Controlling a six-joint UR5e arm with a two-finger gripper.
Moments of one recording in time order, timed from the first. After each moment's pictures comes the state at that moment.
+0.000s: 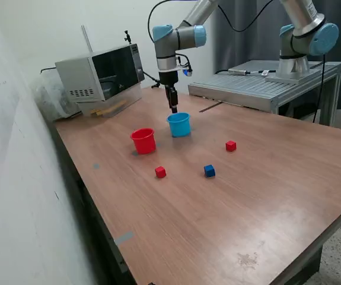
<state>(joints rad) -0.39 -1.03 1.70 -2.31 -1.60 3.14</state>
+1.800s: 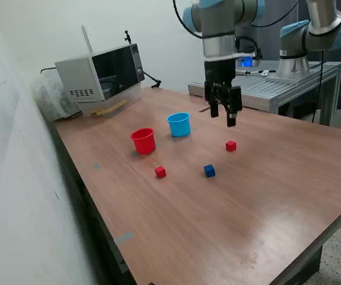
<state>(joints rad) 0.16 -0.89 1.31 -2.07 -1.56 3.57</state>
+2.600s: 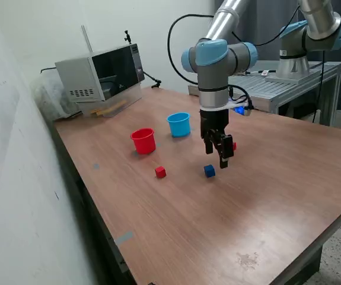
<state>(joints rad) 0.15 -0.71 1.28 -2.23 -1.59 3.57</state>
